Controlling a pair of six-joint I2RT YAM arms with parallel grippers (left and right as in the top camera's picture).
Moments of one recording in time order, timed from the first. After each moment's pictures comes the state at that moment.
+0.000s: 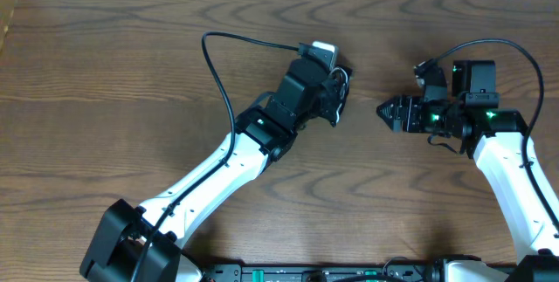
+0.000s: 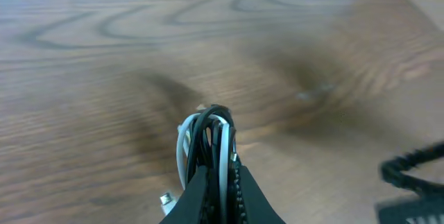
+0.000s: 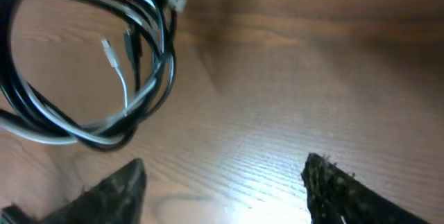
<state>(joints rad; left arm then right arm) -0.68 1.57 1.09 -0.07 -0.02 -0.34 0.02 1.39 0.96 -0.61 -0.51 0.16</state>
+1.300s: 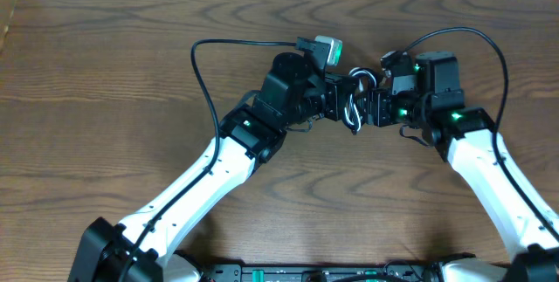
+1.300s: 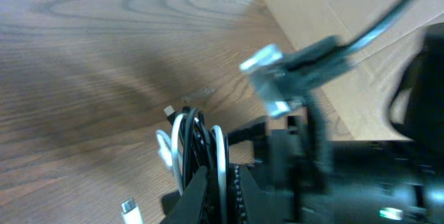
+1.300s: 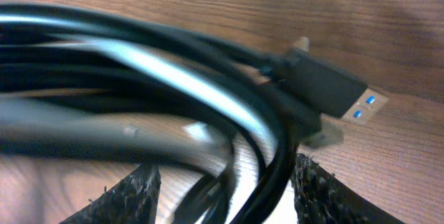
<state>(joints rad) -0.64 1.49 1.09 0.00 0.34 -0.55 0.21 1.42 0.96 -0.41 -0.41 0.18</state>
